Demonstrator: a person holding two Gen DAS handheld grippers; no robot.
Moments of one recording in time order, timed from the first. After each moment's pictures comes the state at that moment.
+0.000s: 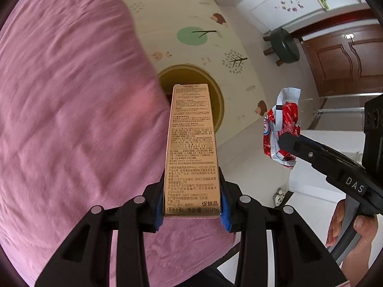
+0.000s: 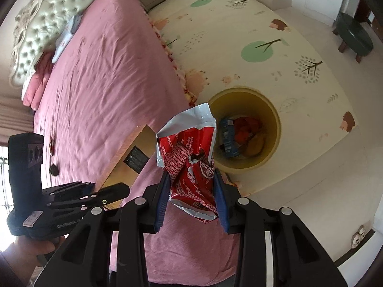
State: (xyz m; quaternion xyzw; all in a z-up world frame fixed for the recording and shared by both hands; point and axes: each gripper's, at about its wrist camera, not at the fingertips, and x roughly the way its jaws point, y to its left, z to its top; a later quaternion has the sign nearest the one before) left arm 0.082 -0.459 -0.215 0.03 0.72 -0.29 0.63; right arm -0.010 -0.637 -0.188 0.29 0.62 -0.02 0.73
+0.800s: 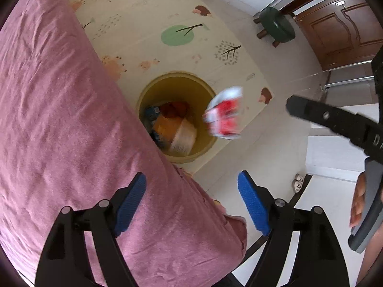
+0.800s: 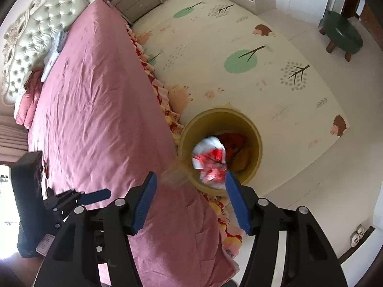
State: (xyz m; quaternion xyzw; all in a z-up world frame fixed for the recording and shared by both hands) left arm 0.099 -0.526 -0.227 0.12 0.70 -0.32 0.62; right arm 0.019 -0.704 -0.193 0.30 0.61 -0.06 0.73
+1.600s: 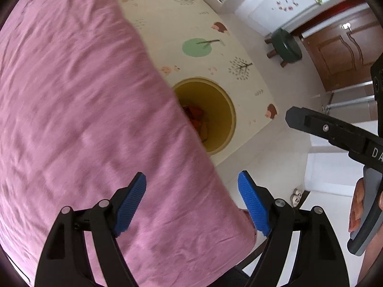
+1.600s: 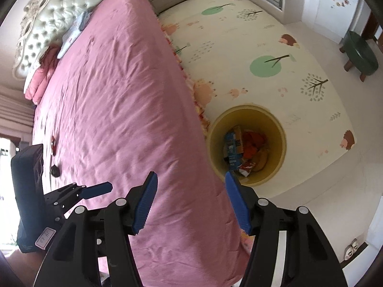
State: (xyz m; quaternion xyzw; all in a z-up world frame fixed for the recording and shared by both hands) left arm 0.090 -0.417 -0.192 0.07 0.68 -0.29 0.67; right arm 0.031 -0.607 -0.160 0.26 0.61 0.00 0.75
